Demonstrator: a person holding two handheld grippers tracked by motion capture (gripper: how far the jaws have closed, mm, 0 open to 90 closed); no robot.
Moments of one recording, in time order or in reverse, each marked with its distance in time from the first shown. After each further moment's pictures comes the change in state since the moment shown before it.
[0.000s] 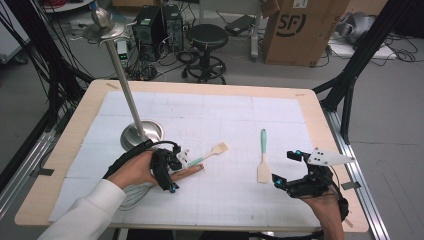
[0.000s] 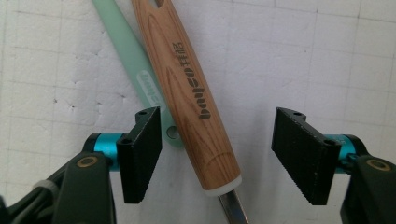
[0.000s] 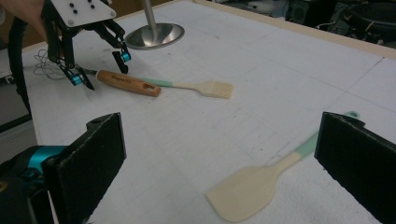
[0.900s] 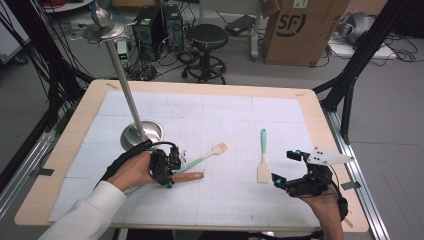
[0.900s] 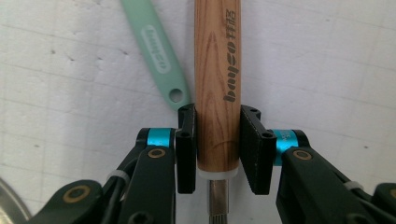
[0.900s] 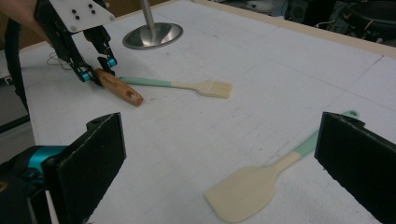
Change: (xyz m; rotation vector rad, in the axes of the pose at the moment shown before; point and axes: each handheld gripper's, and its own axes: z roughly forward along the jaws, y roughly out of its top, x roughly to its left) left arm -0.006 -0.001 -0.002 0.107 0.031 -0.075; right arm -0.001 0.000 0.001 0.002 -0.002 0.007
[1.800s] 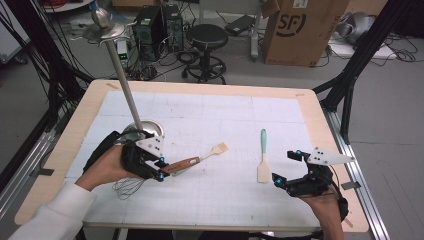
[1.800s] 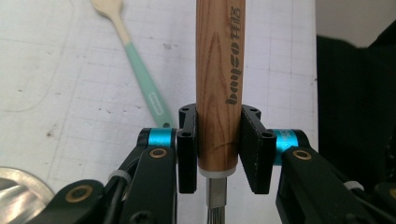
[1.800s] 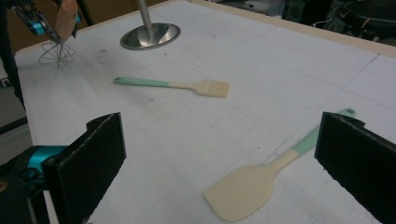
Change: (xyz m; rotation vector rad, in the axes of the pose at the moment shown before) left arm -0.005 -0.048 -0.077 -0.458 -0.050 0.030; right arm -0.001 -0.001 -0.001 -0.002 -0.011 0.005
